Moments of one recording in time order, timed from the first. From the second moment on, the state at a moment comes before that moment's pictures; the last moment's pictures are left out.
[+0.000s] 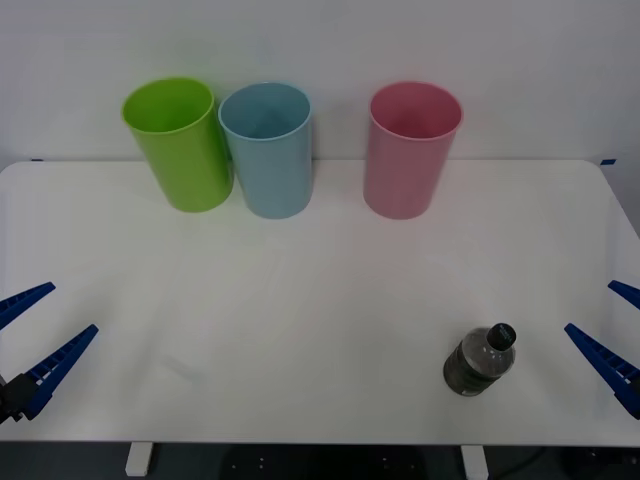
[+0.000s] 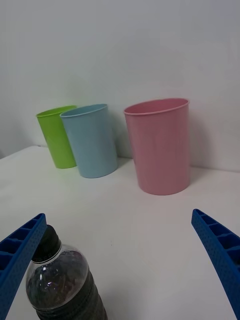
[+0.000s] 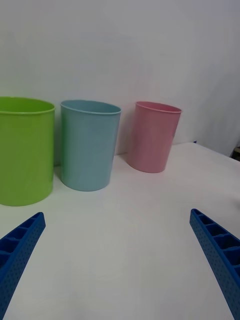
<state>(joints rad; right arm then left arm) 0.35 -0.40 -0.52 -1.66 0.96 -1.22 0.00 0.35 0.40 0.52 -1.66 -0.96 -1.22 0.00</state>
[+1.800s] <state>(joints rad) 0.38 -0.57 -0.42 -1.46 0.93 -1.38 0.20 0.35 0.40 0.52 -1.66 -0.96 -1.22 0.00</state>
